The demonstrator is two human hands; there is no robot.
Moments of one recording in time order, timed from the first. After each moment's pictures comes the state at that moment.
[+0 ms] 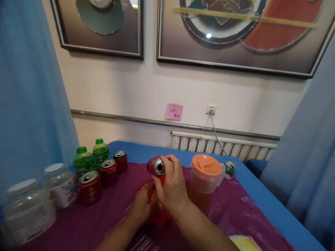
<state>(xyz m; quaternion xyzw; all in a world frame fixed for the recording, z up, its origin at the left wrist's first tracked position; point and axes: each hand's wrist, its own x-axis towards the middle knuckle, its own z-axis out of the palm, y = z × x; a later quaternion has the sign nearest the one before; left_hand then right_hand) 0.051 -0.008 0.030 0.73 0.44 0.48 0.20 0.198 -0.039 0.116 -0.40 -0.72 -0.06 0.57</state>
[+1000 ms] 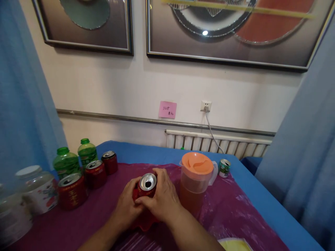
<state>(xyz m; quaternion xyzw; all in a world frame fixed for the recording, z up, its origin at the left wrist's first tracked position) 0.053 -0.007 0.040 0.73 0.47 0.48 0.13 0.220 -0.028 0.076 -0.47 -0.72 0.20 0.48</state>
